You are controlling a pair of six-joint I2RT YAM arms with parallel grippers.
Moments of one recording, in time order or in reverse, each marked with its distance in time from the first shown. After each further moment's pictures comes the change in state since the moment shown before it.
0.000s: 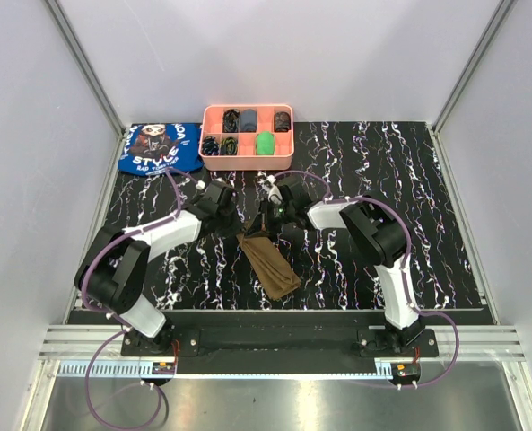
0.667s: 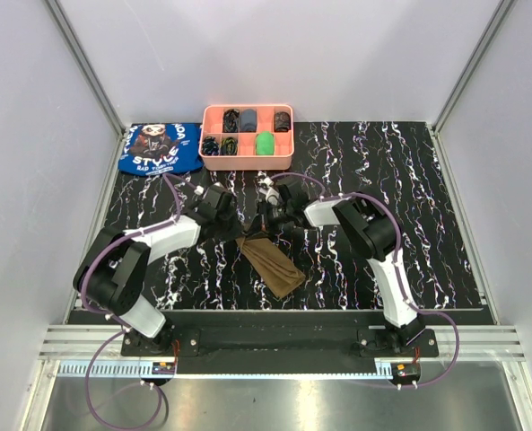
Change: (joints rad) left arm -0.001 -0.009 -0.052 0.046 -0.001 -0.032; right arm -0.012 0.117 0.090 0.011 -0.150 -0.004
